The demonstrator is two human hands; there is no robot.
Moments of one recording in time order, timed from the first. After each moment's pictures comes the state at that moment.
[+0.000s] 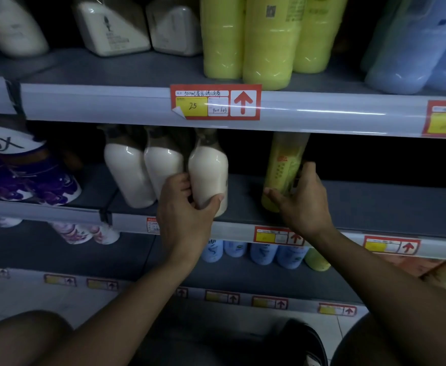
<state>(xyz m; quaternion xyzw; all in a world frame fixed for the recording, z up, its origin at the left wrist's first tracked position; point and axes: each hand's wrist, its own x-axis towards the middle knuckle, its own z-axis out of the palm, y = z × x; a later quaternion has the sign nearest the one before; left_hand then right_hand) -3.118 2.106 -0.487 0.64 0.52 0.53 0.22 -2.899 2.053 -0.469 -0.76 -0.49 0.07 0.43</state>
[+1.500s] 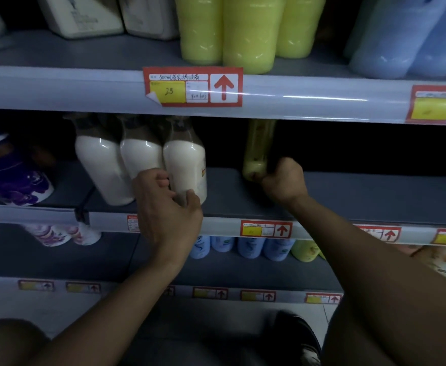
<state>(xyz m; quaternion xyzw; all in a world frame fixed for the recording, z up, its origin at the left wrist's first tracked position) -3.111 2.089 -0.472 0.63 0.55 0.52 0.17 -2.876 2.102 -0.473 -0.80 -0.47 0.12 0.35</state>
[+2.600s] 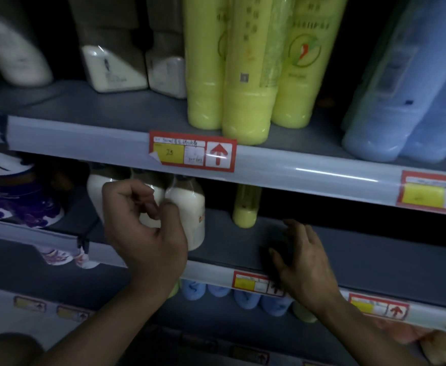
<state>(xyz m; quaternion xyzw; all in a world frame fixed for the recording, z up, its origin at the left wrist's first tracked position) -3.097 2.087 -0.403 0.56 0.36 0.74 0.08 -2.850 2.029 -0.493 -0.74 -0.59 0.04 0.32</state>
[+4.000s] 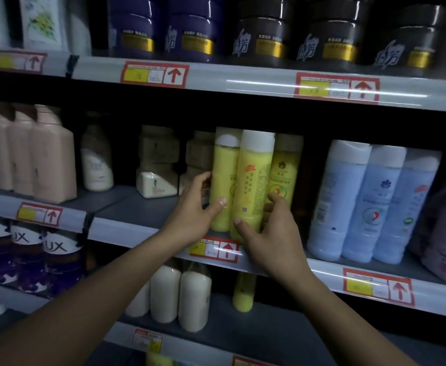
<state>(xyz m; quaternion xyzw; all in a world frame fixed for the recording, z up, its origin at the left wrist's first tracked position) -3.104 2.144 -0.246 0.74 0.36 0.50 0.29 -2.935 2.055 -0.259 -0.64 -0.58 0.01 0.50</state>
